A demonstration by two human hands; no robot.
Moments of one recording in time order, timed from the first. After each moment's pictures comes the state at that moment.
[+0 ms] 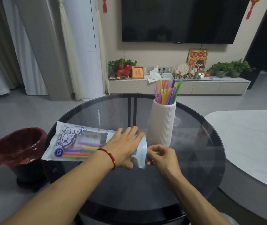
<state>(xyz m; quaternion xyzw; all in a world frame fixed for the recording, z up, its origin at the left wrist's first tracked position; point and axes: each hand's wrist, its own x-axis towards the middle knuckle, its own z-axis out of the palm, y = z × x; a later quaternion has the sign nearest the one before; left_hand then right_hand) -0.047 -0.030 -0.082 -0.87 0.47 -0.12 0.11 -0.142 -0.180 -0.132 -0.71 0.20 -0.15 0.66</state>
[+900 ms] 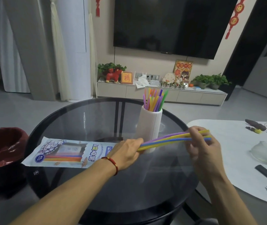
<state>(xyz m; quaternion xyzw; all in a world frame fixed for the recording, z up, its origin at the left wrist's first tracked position) -0.069 -0.071 -0.087 -0.85 0.46 -0.06 -0.23 -0.219 -0.262 -0.039 -0.59 0.06 -0.35 0.72</state>
